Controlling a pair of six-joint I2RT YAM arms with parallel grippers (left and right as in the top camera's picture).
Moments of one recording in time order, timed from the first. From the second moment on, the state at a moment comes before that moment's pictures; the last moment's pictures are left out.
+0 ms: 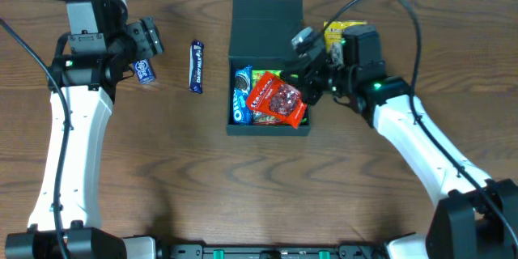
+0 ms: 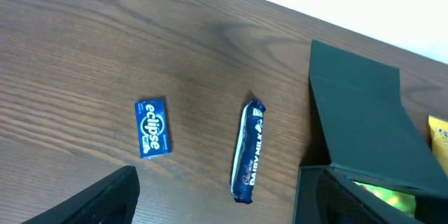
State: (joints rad) left arm 0.07 1.50 1.40 -0.68 0.10 -0.25; right arm 0.32 1.59 1.12 -0.32 -0.64 -0.14
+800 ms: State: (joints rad) left arm 0.07 1.50 1.40 -0.68 0.10 -0.24; right arm 0.45 1.63 1.35 -0.80 -0.17 -0.37
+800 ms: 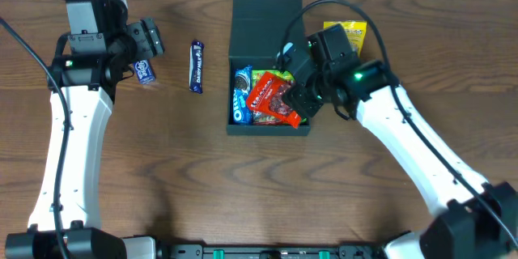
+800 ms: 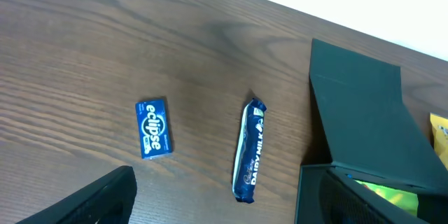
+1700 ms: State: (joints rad) left arm 0.07 1.50 1.40 -0.69 0.10 -0.24; right arm 0.44 1.85 1.35 -0.64 -0.10 -0.55
